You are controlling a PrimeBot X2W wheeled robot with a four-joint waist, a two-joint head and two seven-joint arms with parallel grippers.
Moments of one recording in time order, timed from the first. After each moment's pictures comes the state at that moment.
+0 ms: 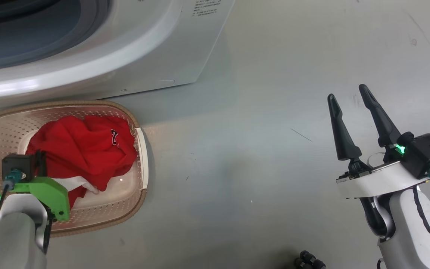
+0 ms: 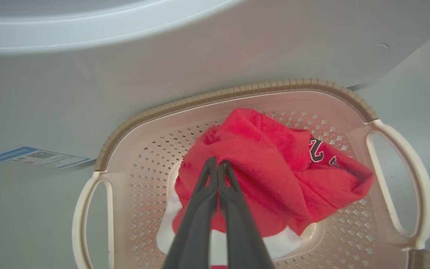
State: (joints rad) left arm -0.40 0.18 -0.02 0.66 -0.12 -0.02 -0.09; right arm -0.21 -0.13 0.18 0.03 0.30 0.12 -0.25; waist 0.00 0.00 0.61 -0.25
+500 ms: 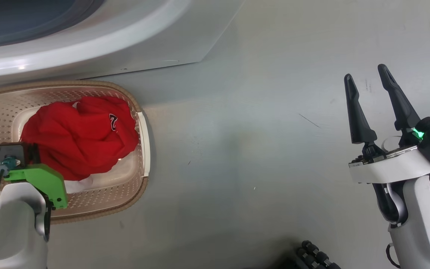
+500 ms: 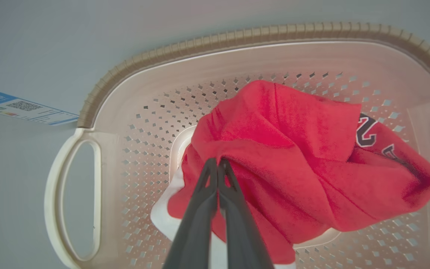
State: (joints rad) left arm -0.51 0.16 0.01 0.80 -0.13 0.03 -0.08; right arm -0.25 -0.16 0.14 0.00 0.30 0.12 -0.25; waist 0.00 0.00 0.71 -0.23
